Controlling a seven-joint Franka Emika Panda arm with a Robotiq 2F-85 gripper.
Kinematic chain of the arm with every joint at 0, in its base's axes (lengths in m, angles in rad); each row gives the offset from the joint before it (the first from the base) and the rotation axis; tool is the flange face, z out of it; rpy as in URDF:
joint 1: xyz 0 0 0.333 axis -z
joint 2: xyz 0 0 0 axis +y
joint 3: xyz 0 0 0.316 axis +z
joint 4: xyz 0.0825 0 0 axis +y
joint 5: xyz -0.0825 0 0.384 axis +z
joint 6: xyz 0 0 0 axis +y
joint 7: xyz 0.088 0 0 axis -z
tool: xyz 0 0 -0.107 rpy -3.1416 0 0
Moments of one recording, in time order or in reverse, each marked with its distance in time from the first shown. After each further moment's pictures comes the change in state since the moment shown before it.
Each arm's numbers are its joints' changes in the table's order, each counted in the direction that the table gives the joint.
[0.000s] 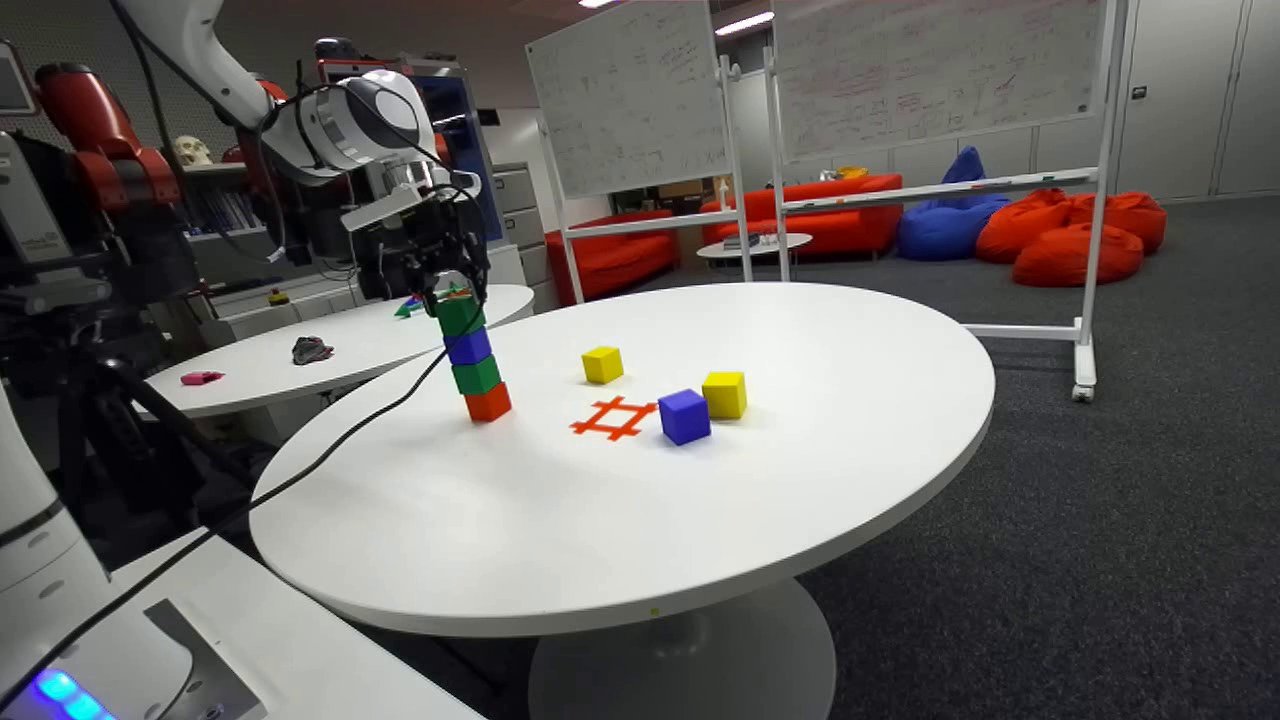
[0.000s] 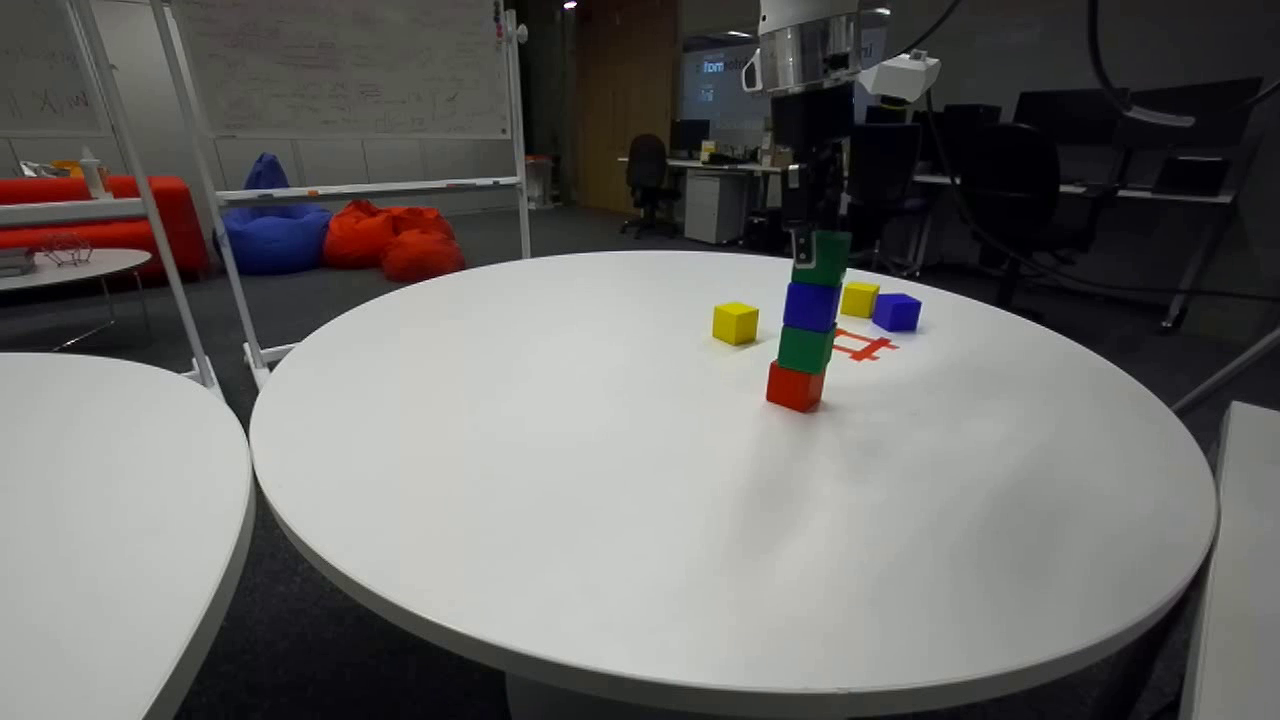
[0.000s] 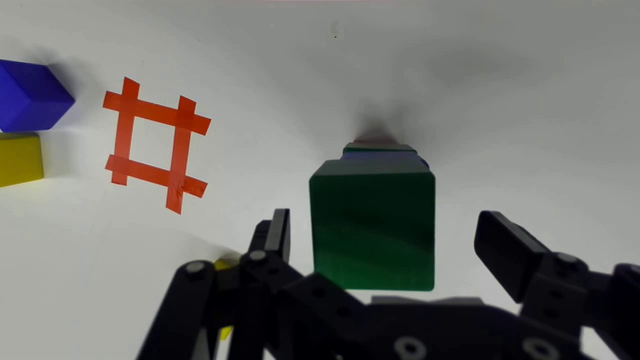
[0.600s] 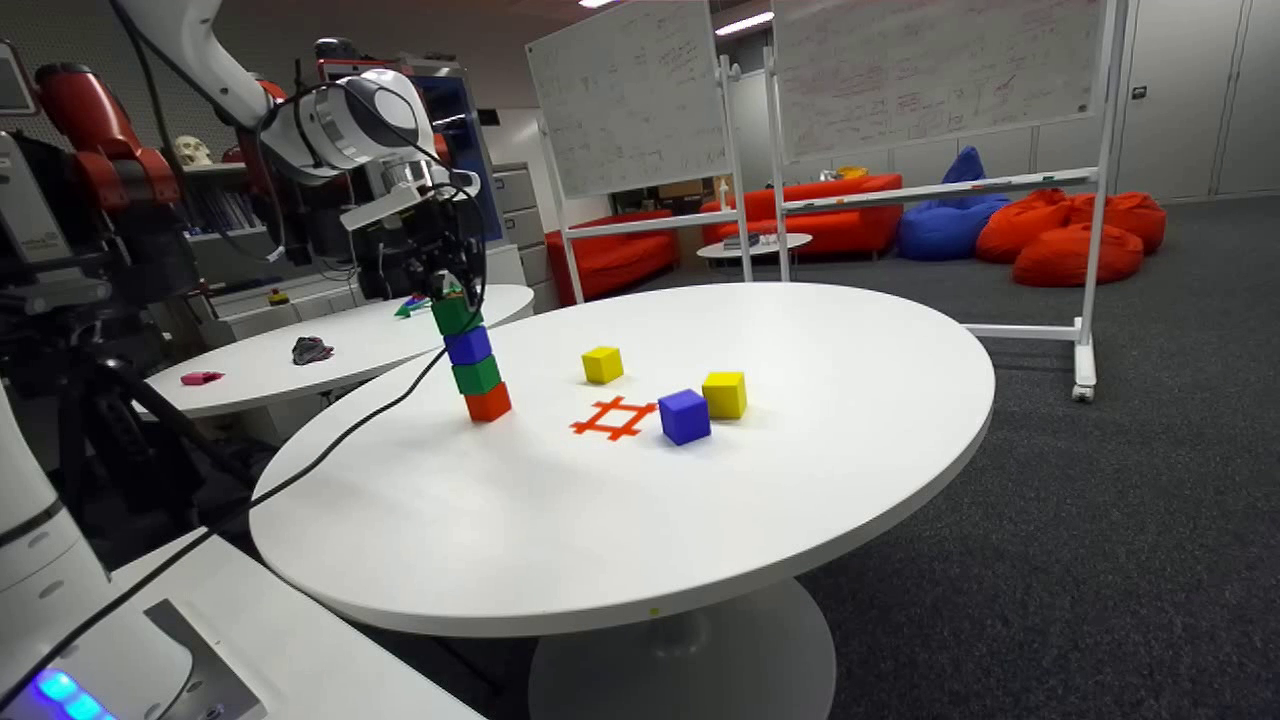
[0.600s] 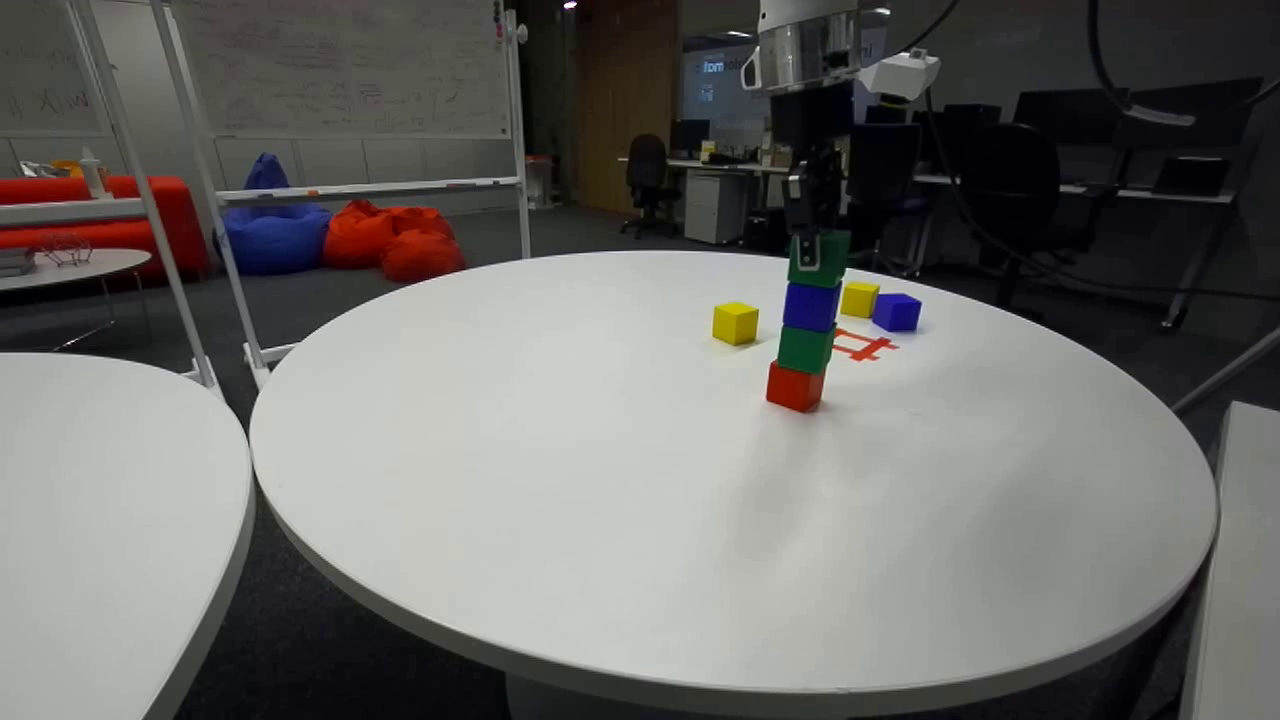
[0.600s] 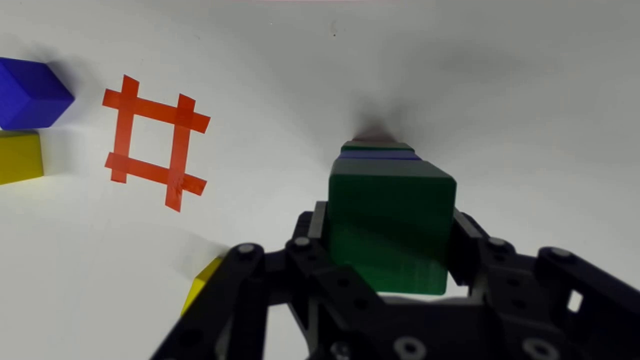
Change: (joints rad) arm 0.000 -0.002 0.002 -0.001 0.000 0.000 0.000
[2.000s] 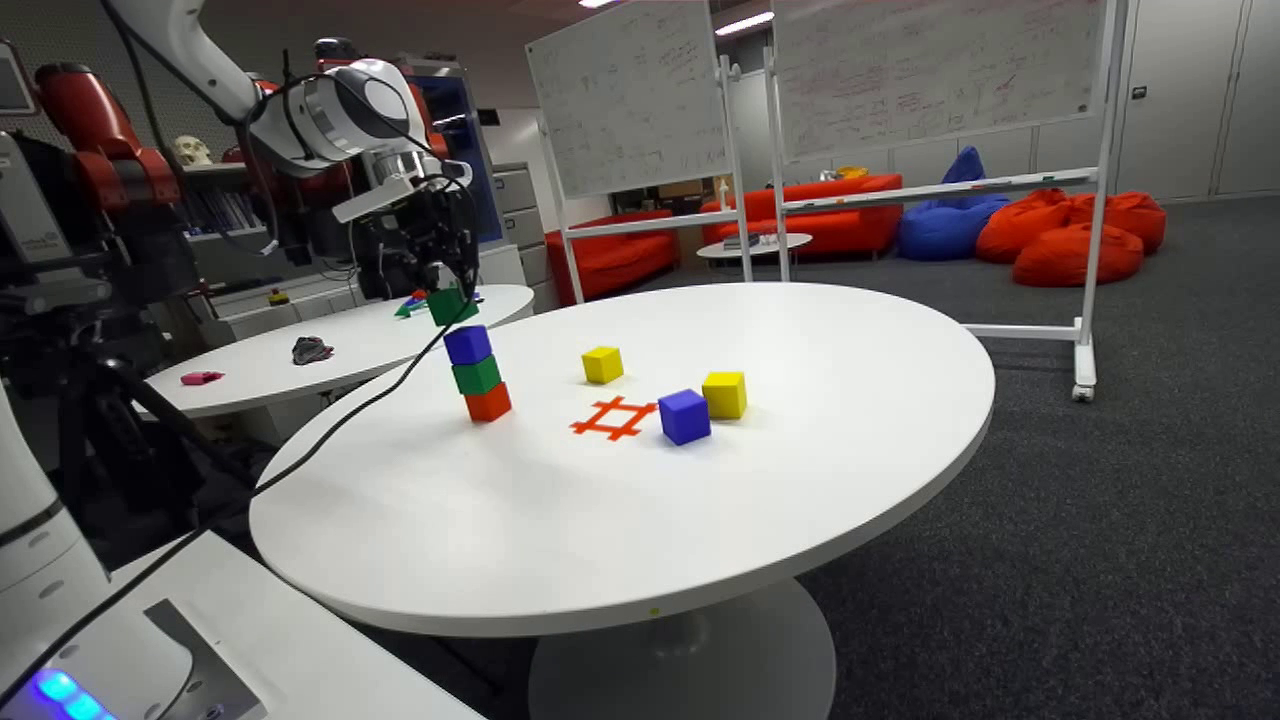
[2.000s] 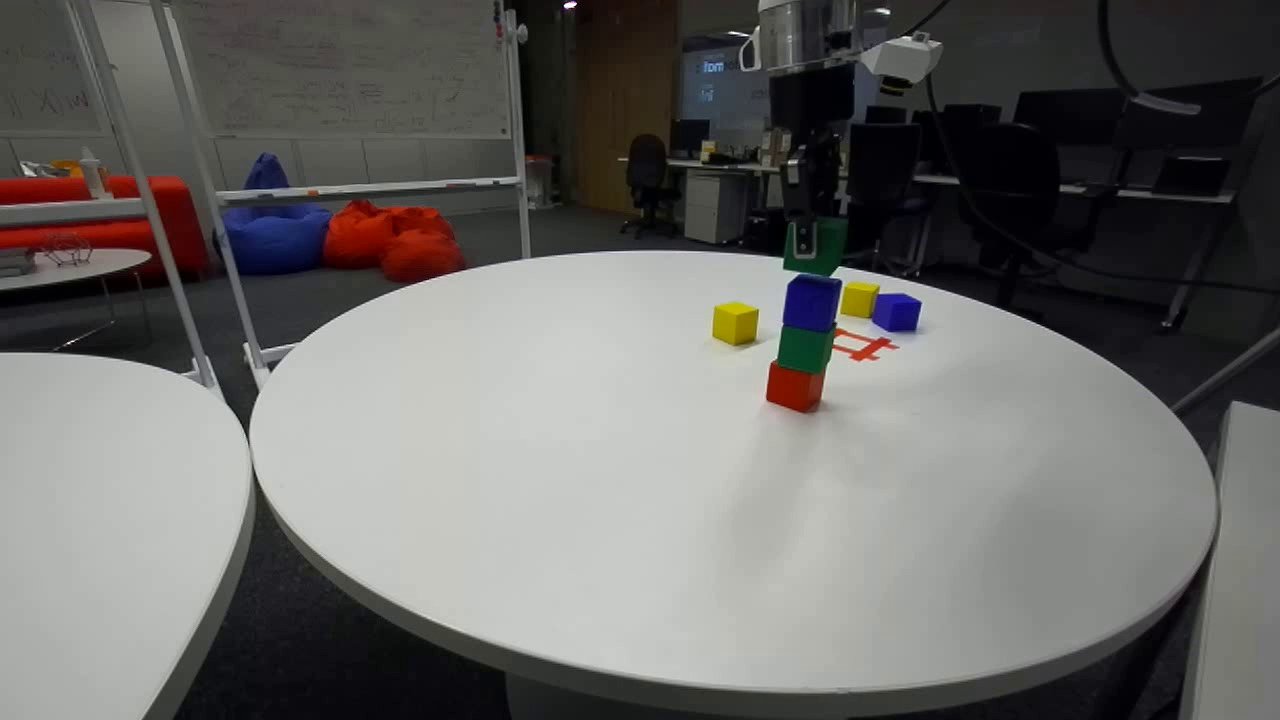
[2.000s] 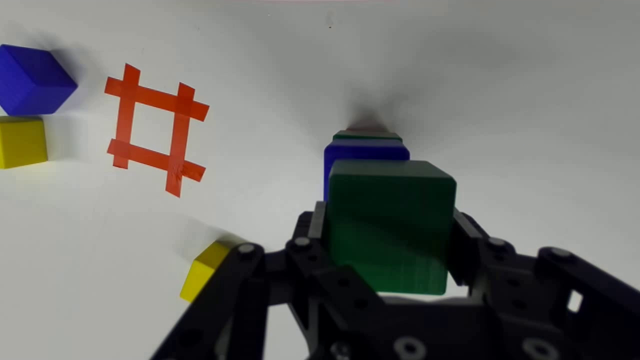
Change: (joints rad) arm -0.006 -0.027 0.010 0.001 -0.001 0.000 0.000
